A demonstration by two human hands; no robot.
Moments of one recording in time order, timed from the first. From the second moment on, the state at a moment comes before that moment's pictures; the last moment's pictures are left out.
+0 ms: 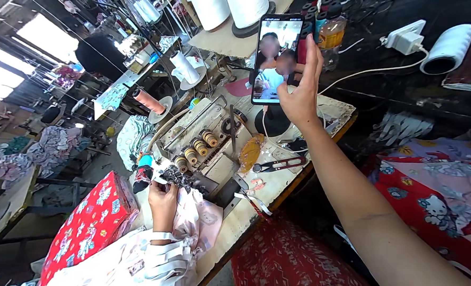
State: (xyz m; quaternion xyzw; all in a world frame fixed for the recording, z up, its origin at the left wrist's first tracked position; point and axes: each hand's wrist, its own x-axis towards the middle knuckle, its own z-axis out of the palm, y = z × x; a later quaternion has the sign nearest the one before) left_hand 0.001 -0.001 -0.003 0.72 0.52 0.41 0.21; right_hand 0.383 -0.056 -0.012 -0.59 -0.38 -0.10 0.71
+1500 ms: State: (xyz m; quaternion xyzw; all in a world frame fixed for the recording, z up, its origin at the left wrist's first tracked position) left_hand 0.000 0.000 -0.003 0.72 0.52 0.41 0.22; right_hand 0.385 -0.061 -0.008 -0.60 -0.39 -0.08 0.70
